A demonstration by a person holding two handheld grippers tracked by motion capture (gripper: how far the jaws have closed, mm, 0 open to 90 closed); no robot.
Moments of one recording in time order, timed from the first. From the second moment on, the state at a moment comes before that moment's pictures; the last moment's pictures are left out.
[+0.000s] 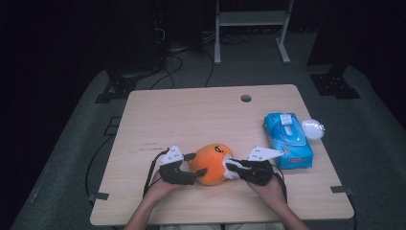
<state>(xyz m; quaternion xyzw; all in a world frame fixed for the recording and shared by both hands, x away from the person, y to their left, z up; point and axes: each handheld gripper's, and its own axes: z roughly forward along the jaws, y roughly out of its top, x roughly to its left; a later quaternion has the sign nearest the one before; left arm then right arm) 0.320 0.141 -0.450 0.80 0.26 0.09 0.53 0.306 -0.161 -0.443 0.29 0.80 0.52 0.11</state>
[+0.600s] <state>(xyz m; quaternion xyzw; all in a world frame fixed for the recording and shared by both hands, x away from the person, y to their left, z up) 0.327 0.145 -0.454 0.78 0.30 0.07 0.55 0.292 -0.147 -0.438 0.26 0.80 0.52 0.14</state>
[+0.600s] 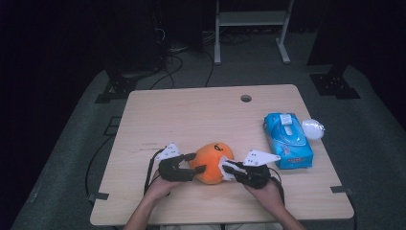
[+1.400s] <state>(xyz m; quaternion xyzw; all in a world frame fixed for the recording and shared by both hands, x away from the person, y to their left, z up) 0.327 0.139 -0.453 0.79 0.30 0.10 0.52 0.301 -0.149 -0.440 0.27 0.79 0.54 0.11</state>
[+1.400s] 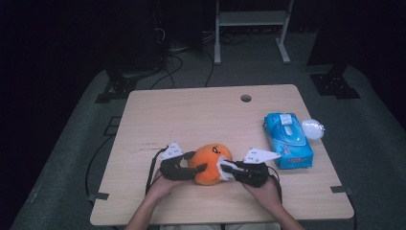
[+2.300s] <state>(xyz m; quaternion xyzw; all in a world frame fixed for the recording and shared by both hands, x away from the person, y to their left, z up) 0.314 0.126 -0.451 0.82 0.22 0.12 0.52 0.309 -0.161 -0.432 0.31 0.76 0.57 0.11</state>
